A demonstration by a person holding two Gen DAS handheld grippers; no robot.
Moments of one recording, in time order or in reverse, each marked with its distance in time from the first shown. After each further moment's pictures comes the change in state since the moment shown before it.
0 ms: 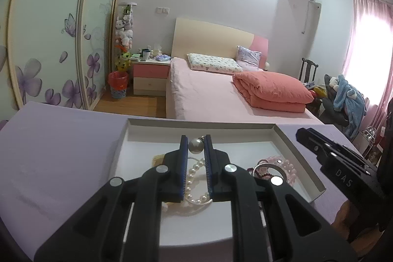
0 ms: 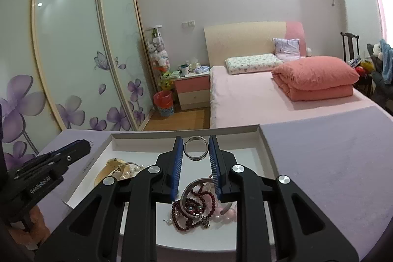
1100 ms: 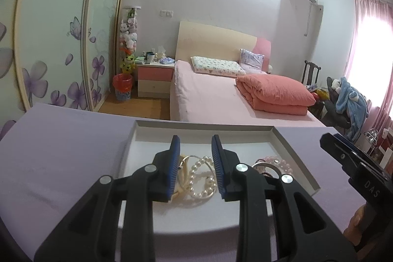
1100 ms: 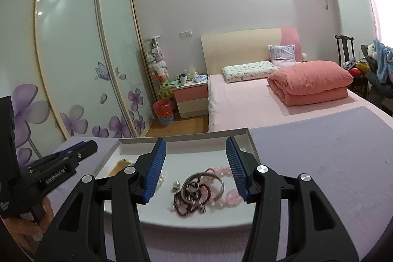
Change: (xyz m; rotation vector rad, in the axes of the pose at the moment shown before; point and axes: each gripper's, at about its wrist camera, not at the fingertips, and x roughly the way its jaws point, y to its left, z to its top) left arm -0.035 0.000 0.004 -0.009 -0.024 0.028; right arm -0.049 0.005 0.003 0.011 -0.060 -0.015
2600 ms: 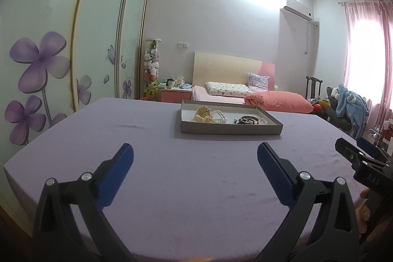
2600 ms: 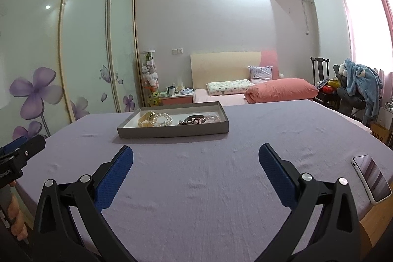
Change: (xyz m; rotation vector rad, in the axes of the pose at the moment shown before) left arm -0.290 0.011 -0.164 0.036 -0.191 0.100; right arm -0.226 0.037 -0.130 -0.070 -0.128 -0.112
